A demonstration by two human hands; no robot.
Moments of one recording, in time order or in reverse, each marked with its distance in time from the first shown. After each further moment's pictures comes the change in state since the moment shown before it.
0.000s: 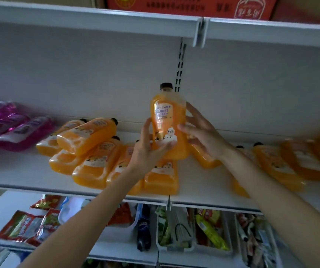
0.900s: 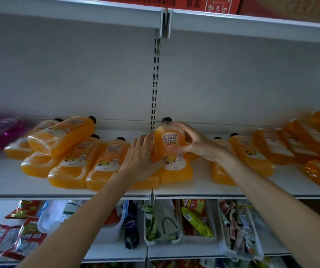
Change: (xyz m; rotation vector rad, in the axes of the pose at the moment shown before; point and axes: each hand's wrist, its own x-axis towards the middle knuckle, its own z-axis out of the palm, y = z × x) left_hand -0.003 -0.014 0.029 0.728 -0.202 0.091; right_hand -0.027 0.041 -0.037 -0.298 0.003 0.201
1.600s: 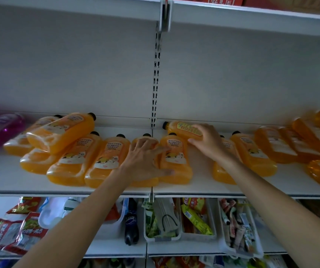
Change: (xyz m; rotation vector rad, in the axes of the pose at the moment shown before) left_hand 0.004 -0.006 0.005 0.260 -0.248 0.086; right_hand 0.010 0.044 -0.018 -0.606 0.463 -0.059
